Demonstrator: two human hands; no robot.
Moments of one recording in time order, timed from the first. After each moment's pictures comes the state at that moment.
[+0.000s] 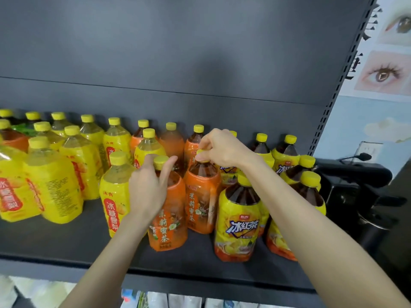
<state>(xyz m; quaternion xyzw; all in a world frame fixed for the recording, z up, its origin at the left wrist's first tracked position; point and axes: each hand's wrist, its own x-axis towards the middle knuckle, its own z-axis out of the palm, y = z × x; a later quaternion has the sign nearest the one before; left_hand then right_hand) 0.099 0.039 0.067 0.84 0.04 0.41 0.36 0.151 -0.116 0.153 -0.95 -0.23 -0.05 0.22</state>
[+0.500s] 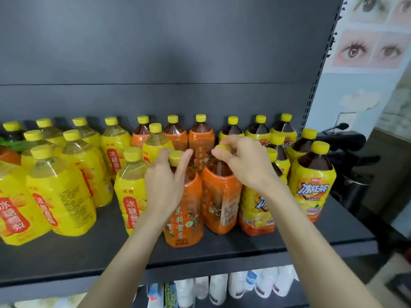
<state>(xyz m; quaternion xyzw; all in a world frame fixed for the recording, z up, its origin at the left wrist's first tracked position) 0.088 0.082 0.063 0.83 -0.07 0.36 0.42 0.077 -0.081 0.113 -0.93 -0.06 -0.23 0.27</state>
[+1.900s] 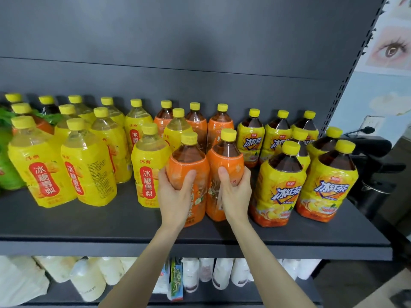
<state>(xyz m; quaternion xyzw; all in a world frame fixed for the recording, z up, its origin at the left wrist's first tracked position) 0.072 0.094 -0.017 0.68 0.04 0.27 0.68 0.085 -0.027 -0.021 -0.69 0.02 -0.26 0.67</state>
